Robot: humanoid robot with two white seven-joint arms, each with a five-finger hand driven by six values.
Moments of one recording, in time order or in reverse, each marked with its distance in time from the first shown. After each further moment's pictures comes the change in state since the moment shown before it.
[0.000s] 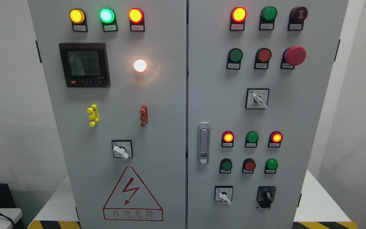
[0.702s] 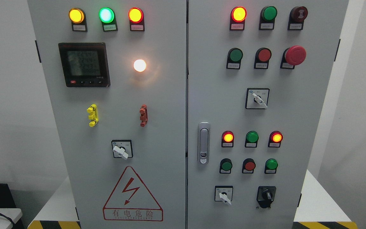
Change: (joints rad) left arm 0.000 0.000 0.000 0.000 0.000 0.000 0.000; right arm -0.228 -0.019 0.086 -0.056 0.058 0.314 -0.136
